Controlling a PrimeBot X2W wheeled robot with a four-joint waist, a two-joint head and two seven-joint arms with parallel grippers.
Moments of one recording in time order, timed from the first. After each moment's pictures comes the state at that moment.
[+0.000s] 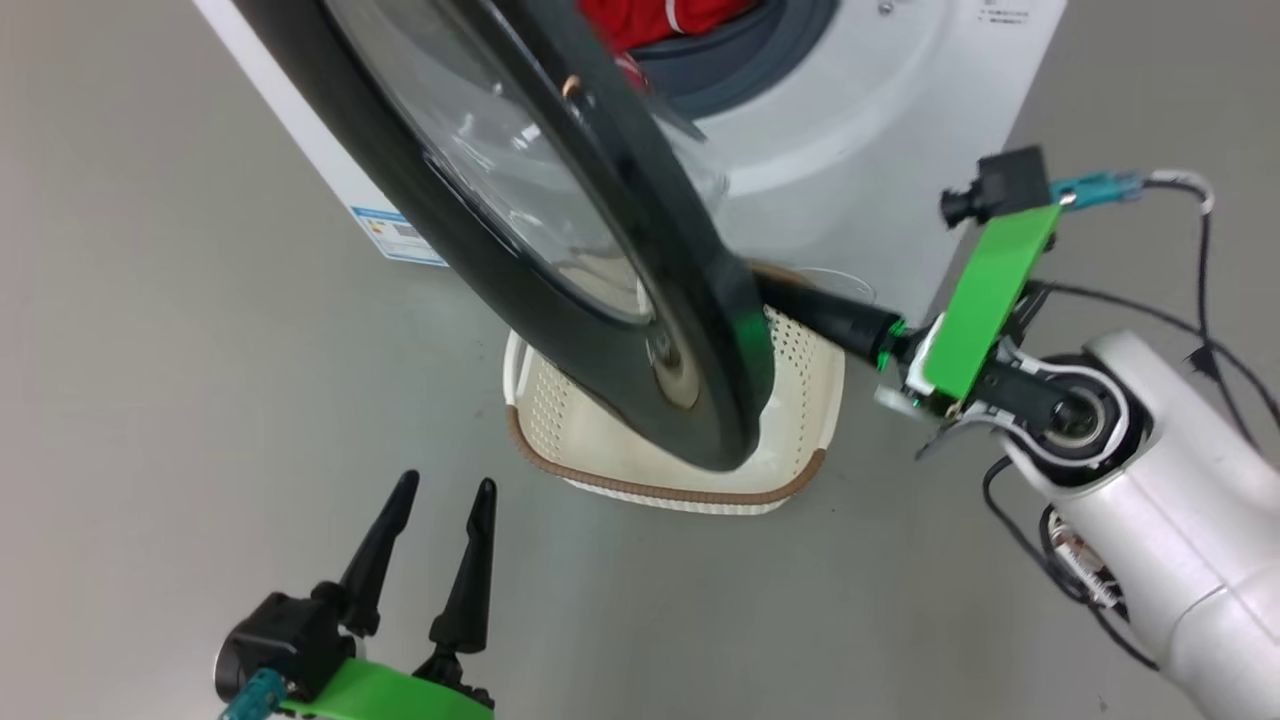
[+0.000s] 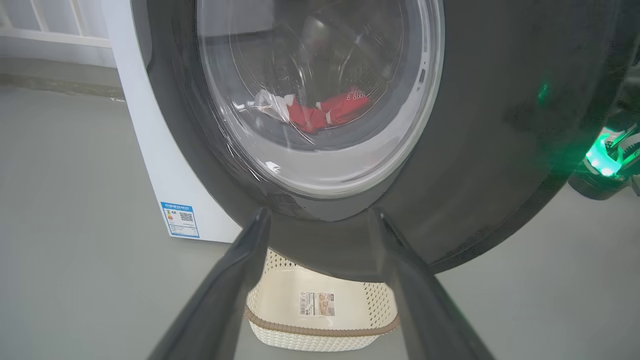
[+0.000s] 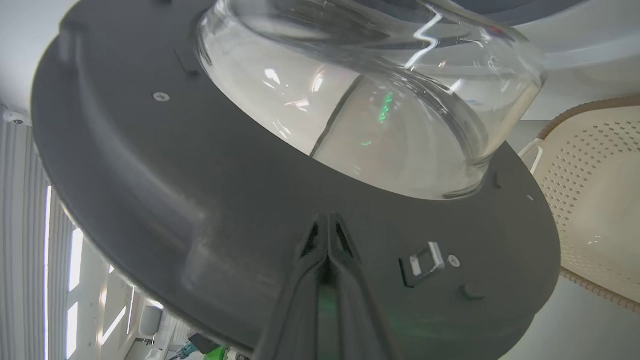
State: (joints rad) left arm -0.14 0.03 -0.16 0.18 -0.31 -0.11 -0.25; right arm -0.76 -0.30 0.56 0.35 1.73 0.12 0.50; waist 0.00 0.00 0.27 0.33
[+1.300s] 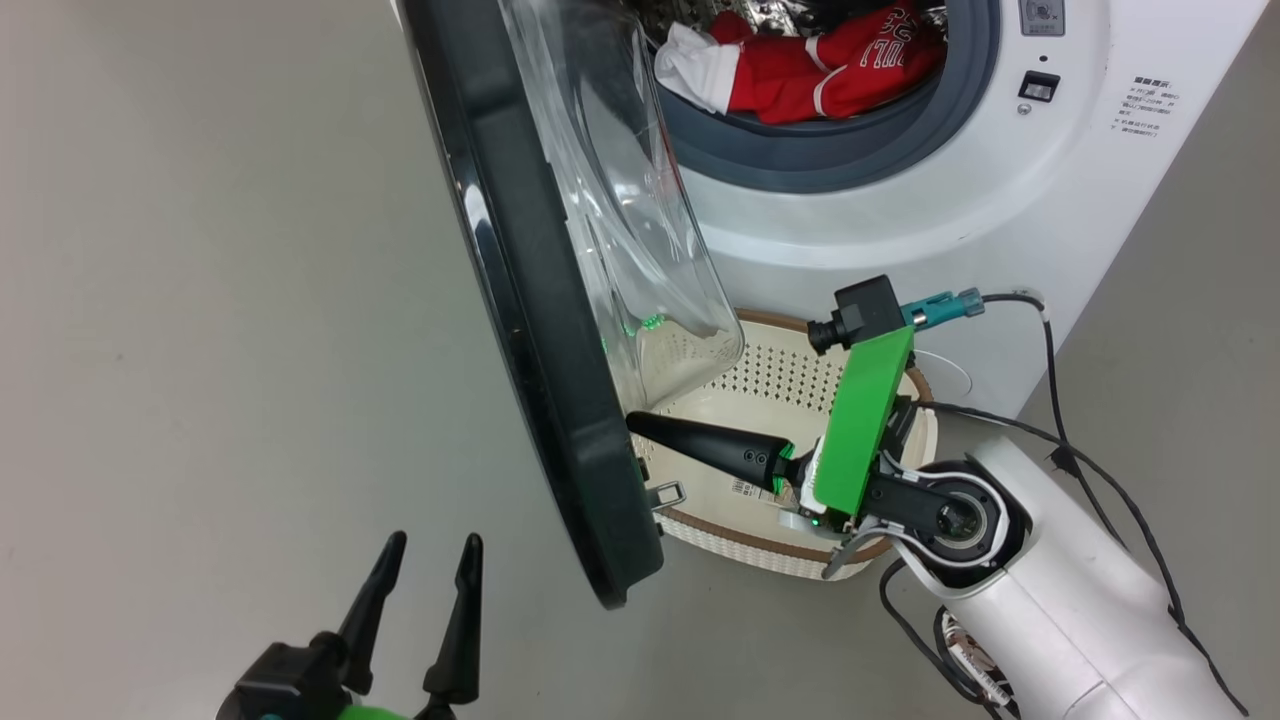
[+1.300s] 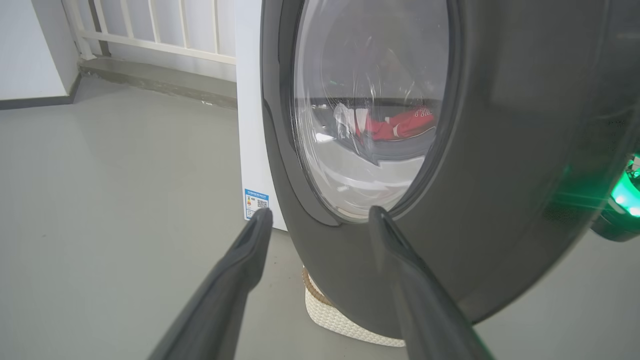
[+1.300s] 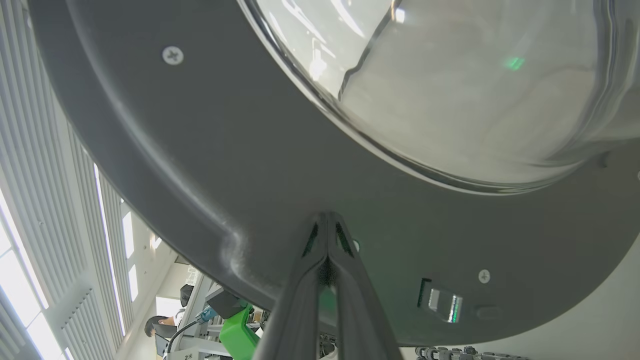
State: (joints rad) left arm -0.05 0.04 -0.15 0.20 -0.32 -0.06 -0.25; right arm -0.60 -0.11 0.52 0.36 1.63 0.12 0.62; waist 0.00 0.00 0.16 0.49
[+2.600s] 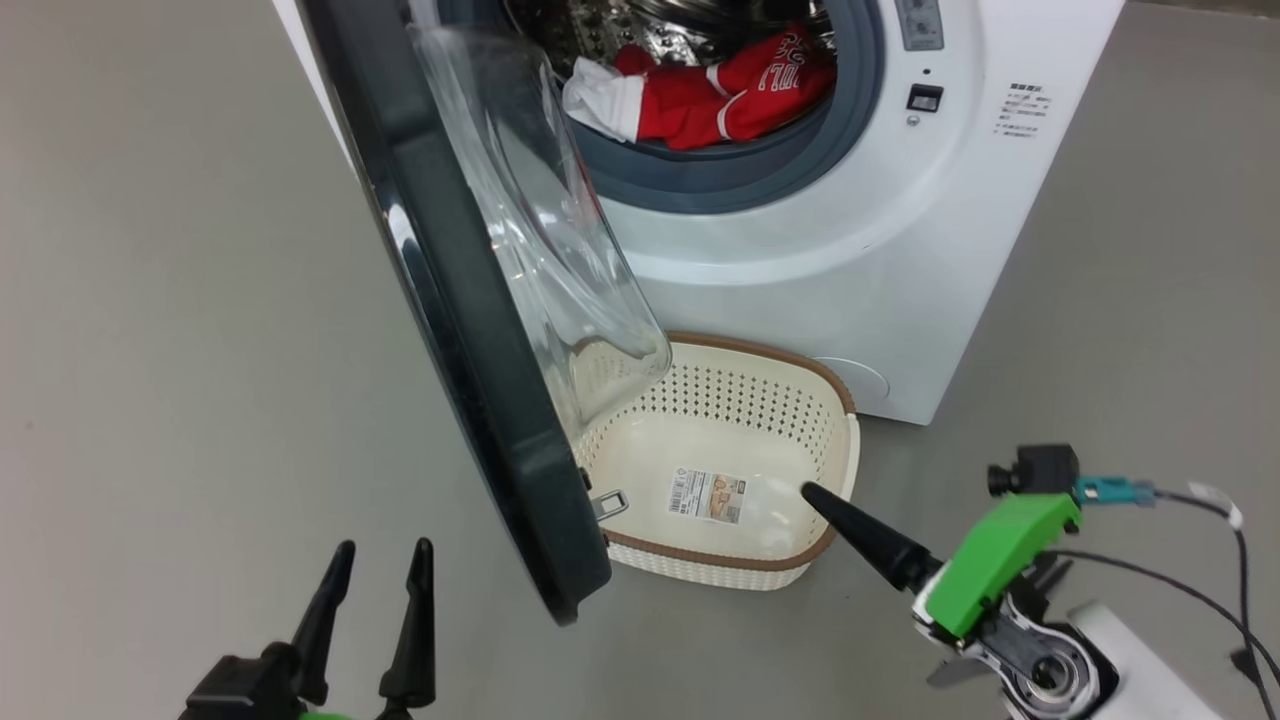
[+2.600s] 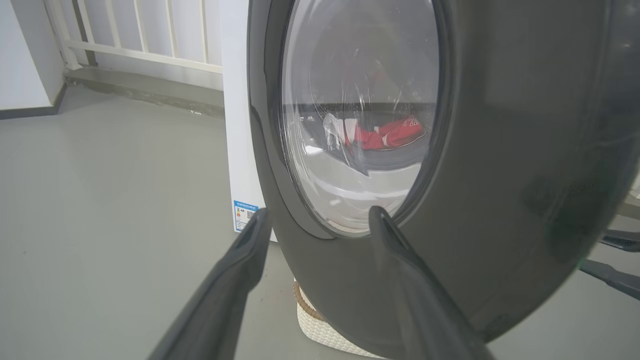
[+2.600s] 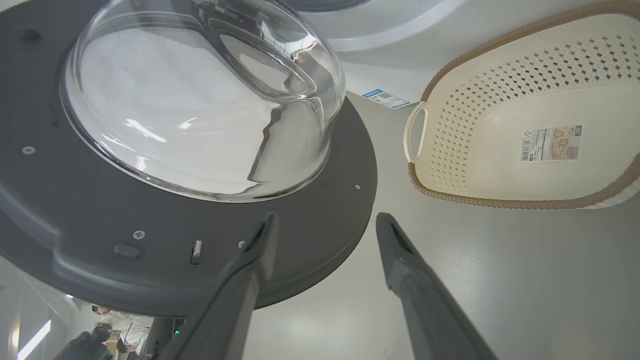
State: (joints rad) left arm -0.03 0.04 -0.08 0.20 -0.31 -0.06 -0.25; right arm -0.33 -0.24 0.46 0.41 1.50 0.12 0.25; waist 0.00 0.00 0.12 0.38
